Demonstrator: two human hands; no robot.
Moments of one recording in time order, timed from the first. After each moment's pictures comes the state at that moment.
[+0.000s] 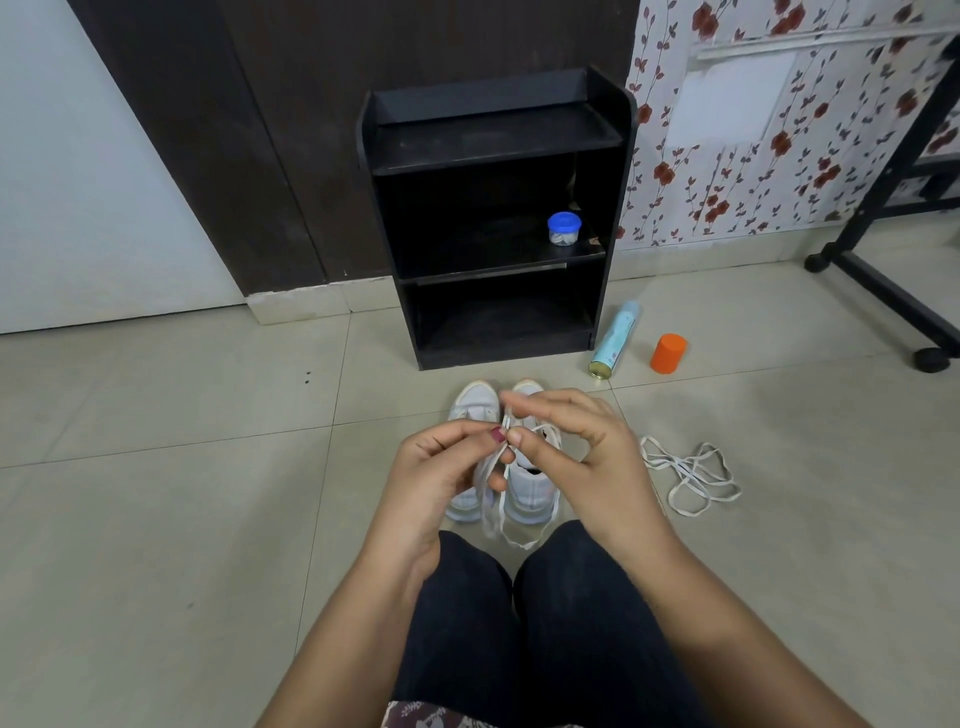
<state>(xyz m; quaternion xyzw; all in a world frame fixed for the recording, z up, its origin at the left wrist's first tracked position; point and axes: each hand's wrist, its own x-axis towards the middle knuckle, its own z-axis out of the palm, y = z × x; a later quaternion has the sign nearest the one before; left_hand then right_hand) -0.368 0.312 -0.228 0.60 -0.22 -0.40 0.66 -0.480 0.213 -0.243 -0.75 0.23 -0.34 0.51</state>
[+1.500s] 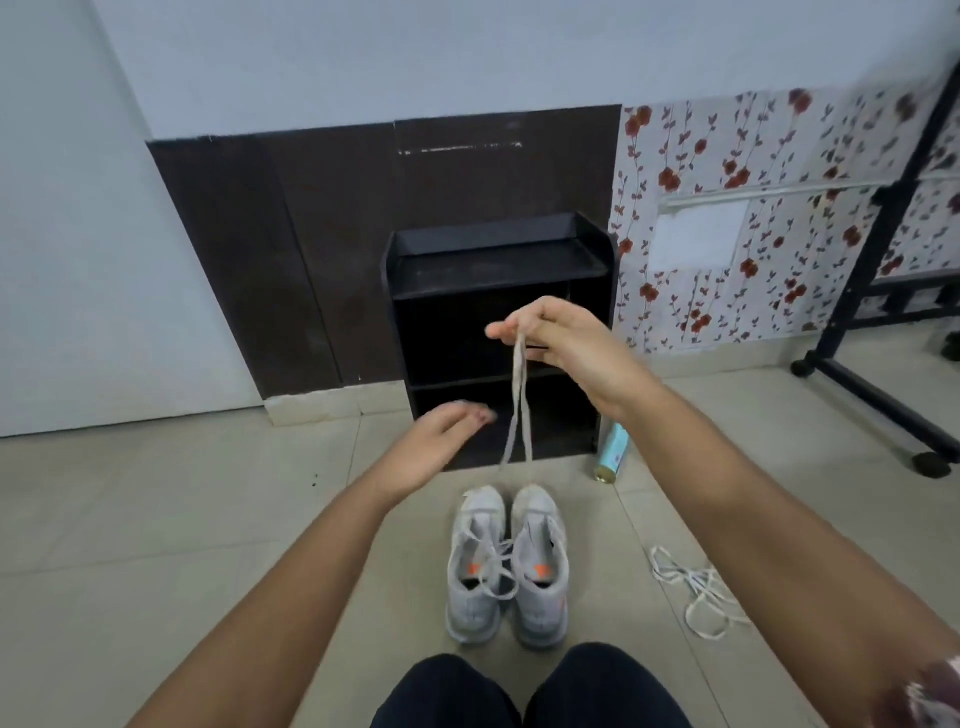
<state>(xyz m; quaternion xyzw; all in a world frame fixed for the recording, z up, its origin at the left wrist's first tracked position) -0.265 0.238 -0.192 0.73 -0.49 -0.25 0.40 -0.403 0.103 -0.123 -0.74 0.15 -0.27 0.60</state>
